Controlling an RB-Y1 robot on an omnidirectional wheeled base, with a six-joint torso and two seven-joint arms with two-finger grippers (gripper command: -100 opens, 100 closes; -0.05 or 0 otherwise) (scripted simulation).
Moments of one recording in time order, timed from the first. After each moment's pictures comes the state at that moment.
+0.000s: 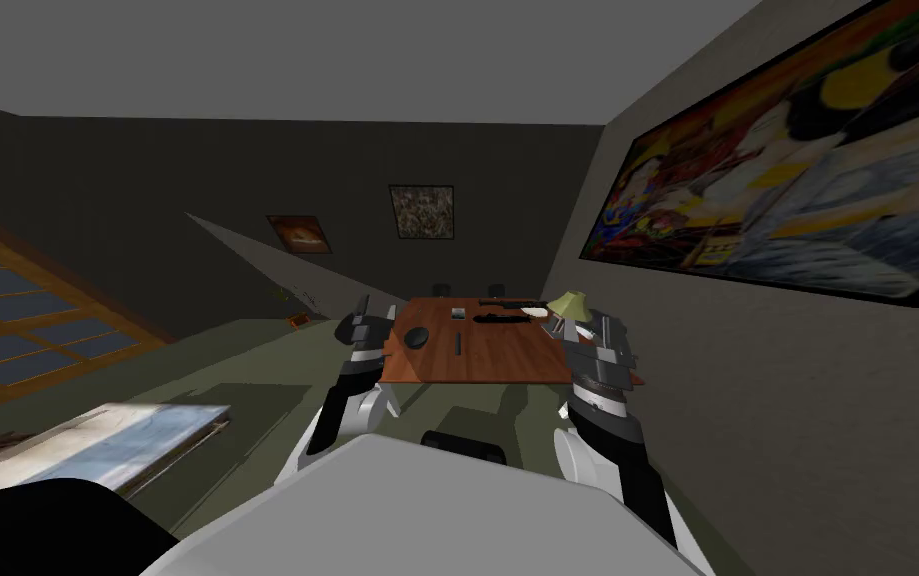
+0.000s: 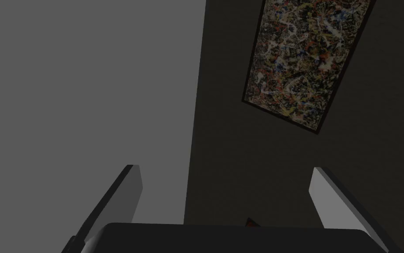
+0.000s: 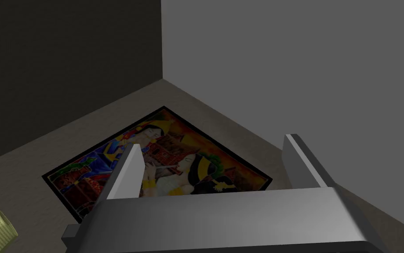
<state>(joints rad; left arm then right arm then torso) 0.46 -0.01 0.05 -2.26 0.09 -0.45 0.14 0.50 0.04 0.00 -2.26 0.03 -0.63 -0.10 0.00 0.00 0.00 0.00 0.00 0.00</state>
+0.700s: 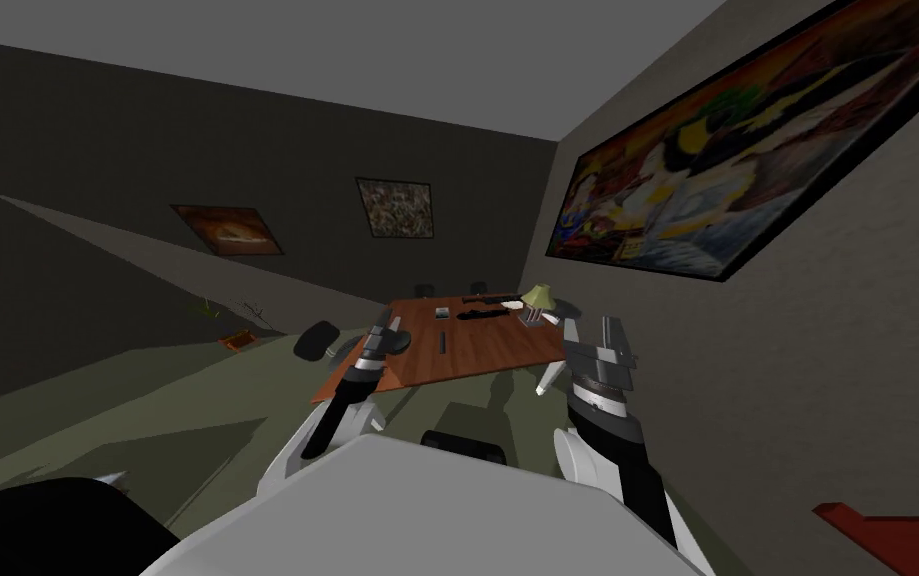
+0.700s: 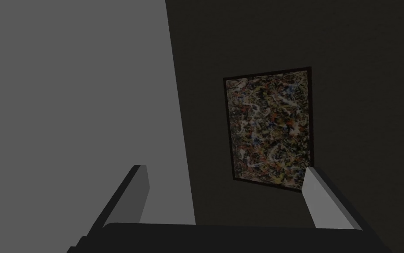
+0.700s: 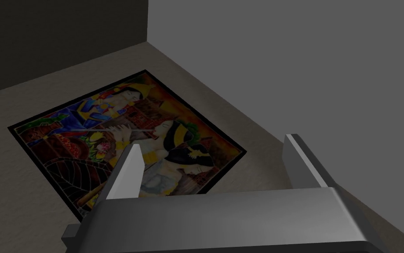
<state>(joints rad) 0.50 0.17 0.06 -2.13 -0.06 -0.50 0.05 0.50 0.04 0.00 -2.26 0.03 -0.63 -0.10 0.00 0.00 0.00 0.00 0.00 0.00</state>
